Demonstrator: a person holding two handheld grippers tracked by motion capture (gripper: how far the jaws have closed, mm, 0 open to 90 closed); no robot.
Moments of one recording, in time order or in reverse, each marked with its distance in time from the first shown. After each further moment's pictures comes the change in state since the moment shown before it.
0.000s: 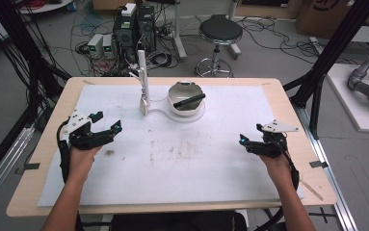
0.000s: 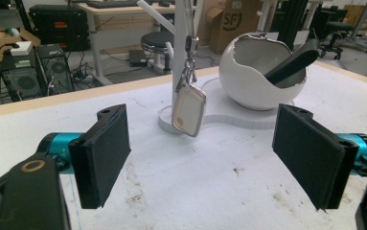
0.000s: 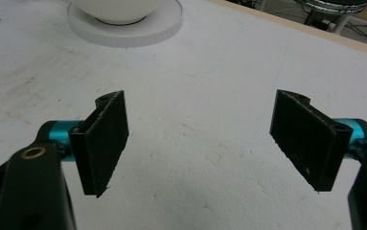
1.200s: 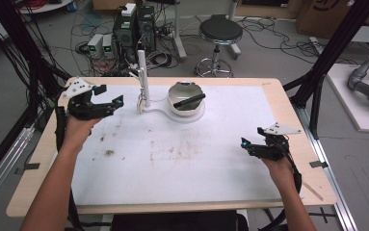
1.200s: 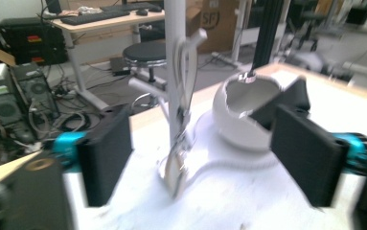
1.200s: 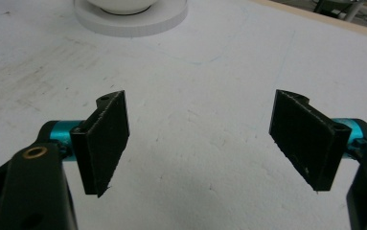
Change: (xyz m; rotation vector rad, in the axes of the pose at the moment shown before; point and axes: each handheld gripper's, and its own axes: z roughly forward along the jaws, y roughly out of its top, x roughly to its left) left arm 0.016 0.071 0.023 0.014 -0.070 0.098; right arm -0.002 -0.007 -0.006 0.022 0.023 0.018
